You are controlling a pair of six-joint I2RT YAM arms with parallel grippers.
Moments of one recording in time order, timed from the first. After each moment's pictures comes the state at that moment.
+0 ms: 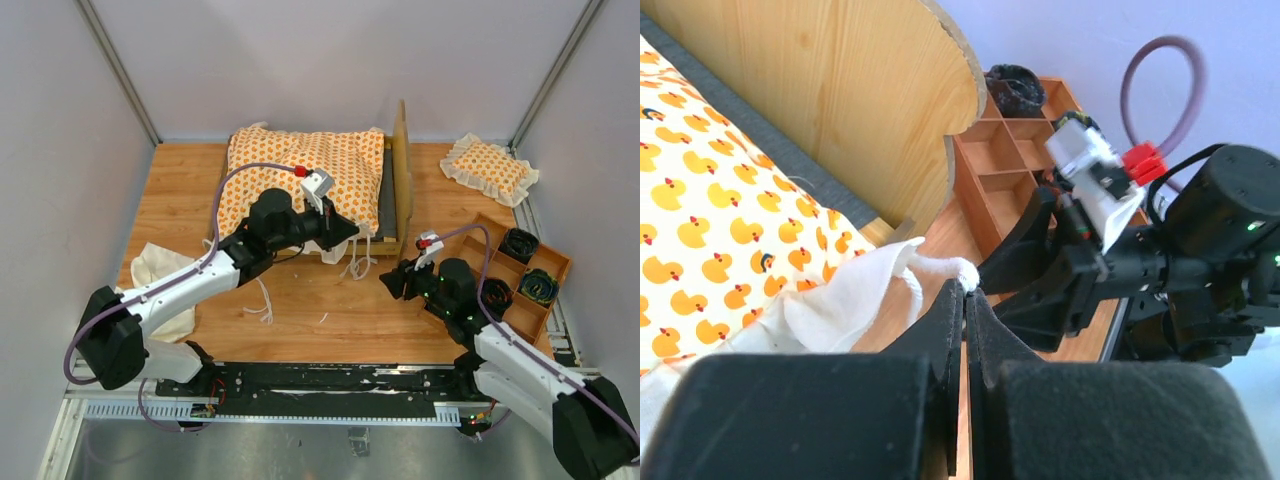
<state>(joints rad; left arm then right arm) -0.76 1.32 0.95 0.24 0.33 -0.37 0.44 0.76 0.22 0.25 -0.26 0.23</state>
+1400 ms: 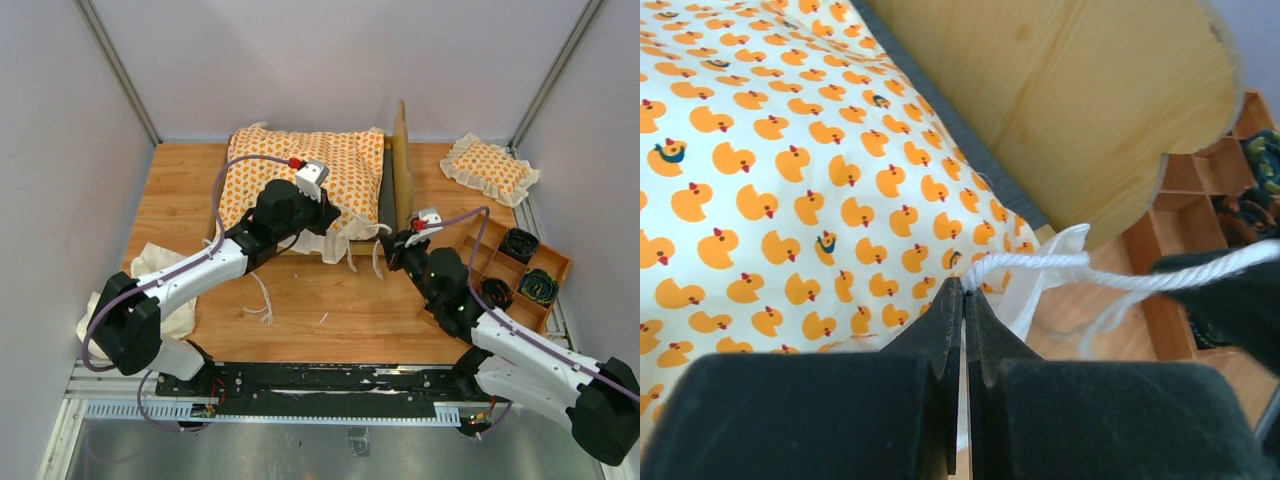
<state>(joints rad) -0.69 1.42 1.00 0.17 0.11 -0.25 0.72 0.91 0.36 0.45 0.26 0.23</state>
